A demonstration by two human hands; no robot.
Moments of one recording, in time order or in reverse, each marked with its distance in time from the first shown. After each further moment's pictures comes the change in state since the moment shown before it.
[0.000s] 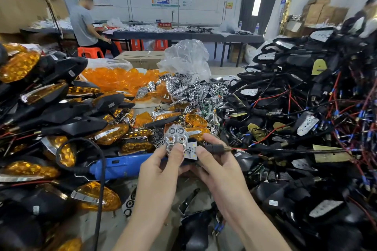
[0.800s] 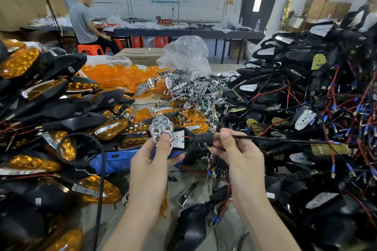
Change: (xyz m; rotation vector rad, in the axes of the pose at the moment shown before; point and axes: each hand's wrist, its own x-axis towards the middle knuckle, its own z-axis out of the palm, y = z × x) left_hand 0.007 -0.003 -0.005 -0.081 0.148 -0.027; right_hand 0.003 -0.019 -0.014 -0.171 0.241 -0.343
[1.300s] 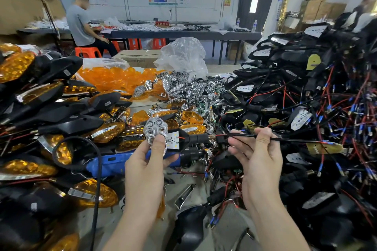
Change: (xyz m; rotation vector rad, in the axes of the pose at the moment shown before) left_hand -0.002 0.000 0.000 0.079 0.067 0.039; right_hand 0.009 -0.014 -0.018 0.123 0.188 -0.064
